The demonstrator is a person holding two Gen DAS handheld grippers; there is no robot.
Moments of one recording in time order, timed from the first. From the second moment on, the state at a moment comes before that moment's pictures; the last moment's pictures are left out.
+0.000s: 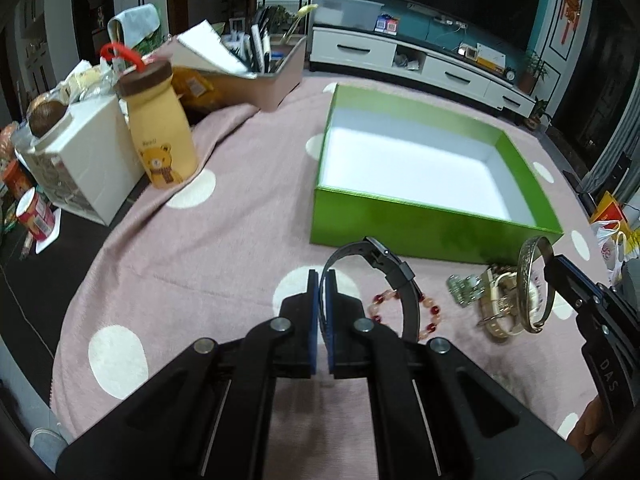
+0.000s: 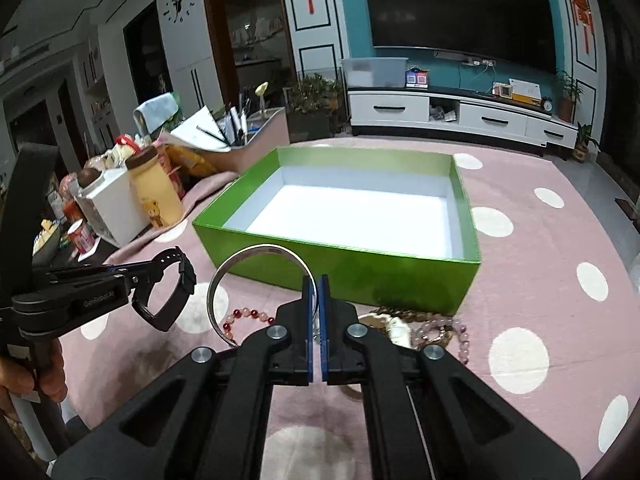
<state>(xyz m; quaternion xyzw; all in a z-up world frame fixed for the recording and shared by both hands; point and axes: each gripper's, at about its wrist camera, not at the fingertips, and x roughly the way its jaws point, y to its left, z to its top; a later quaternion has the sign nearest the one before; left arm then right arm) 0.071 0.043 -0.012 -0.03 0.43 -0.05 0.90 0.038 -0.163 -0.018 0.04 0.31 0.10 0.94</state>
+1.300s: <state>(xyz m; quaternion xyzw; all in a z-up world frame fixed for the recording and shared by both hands) 0.170 -0.023 0.031 0.01 0.38 -0.07 0.92 0.124 -0.216 -0.002 0.07 0.28 0.03 0.96</state>
